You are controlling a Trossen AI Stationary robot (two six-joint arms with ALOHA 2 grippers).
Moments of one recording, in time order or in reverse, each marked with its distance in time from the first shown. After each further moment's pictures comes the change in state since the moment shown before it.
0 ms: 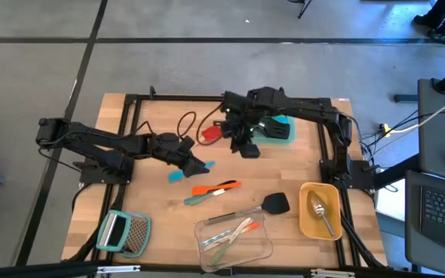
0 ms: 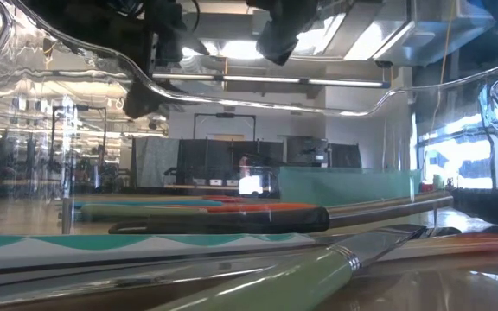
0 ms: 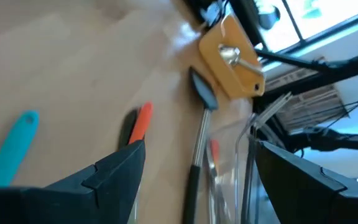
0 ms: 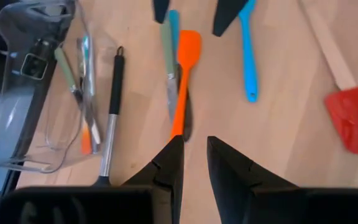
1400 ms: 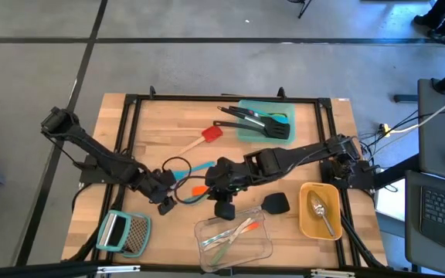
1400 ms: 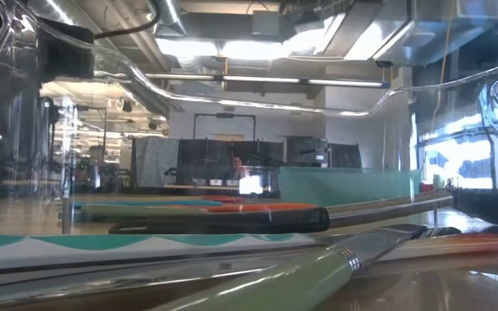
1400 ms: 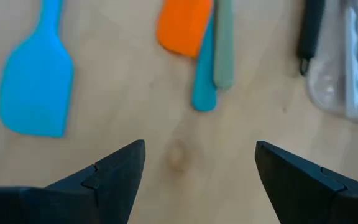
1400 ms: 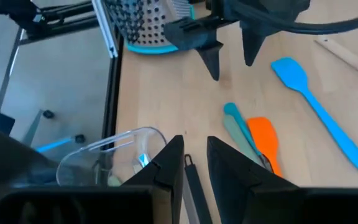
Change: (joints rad) left arm -0.541 0.000 0.000 -0.602 -0.335 -0.140; right arm 0.482 0.002 -0.055 0.485 0.428 0.793
